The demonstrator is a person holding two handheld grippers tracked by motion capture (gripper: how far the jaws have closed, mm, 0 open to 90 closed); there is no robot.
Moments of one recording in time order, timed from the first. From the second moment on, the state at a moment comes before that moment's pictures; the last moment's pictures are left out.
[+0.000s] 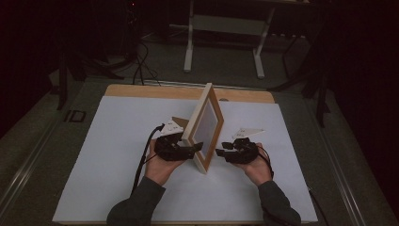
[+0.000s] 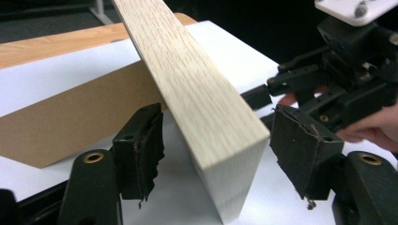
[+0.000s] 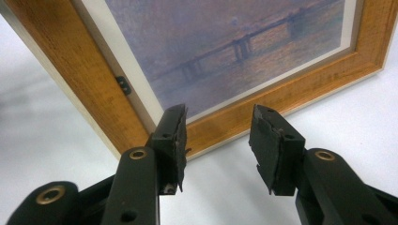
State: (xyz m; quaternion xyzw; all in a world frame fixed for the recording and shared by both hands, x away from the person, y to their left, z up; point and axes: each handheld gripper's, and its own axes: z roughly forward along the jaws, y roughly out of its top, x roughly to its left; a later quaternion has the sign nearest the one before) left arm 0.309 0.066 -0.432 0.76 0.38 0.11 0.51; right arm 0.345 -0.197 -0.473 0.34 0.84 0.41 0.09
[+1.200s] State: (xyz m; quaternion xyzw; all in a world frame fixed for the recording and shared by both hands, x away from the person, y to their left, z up) left arm 0.307 0.057 -0.436 0.72 0.44 0.16 0.51; right arm 0.357 -0.205 -0.473 0.35 0.83 0.42 0.10
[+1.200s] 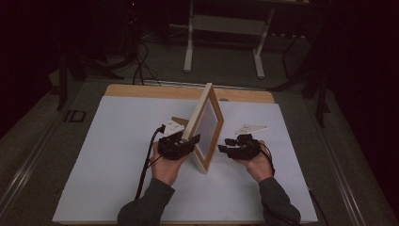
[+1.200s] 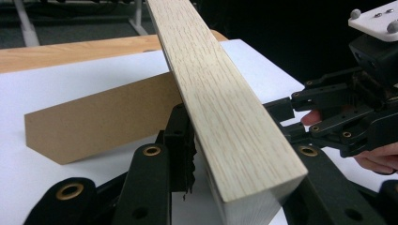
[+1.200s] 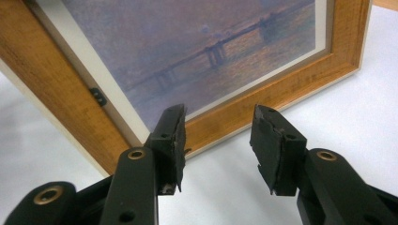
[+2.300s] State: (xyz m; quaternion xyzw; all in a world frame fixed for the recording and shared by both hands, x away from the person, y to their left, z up) left arm 0.321 0.080 -0.435 0.72 0.46 0.16 0.50; right arm 0.365 -0.212 -0.470 0.37 0.82 0.42 0.10
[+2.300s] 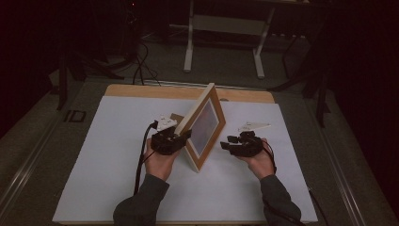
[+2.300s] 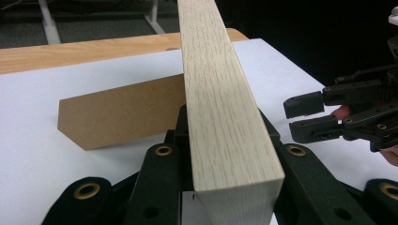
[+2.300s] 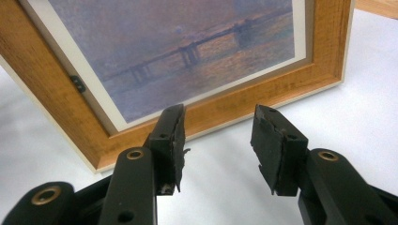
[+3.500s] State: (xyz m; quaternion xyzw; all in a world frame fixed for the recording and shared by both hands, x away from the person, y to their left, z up) left arm 0.343 0.116 -0.436 0.74 0.42 0.08 0.52; right arm 0.381 -0.215 -0.459 0.37 0.81 0.42 0.13
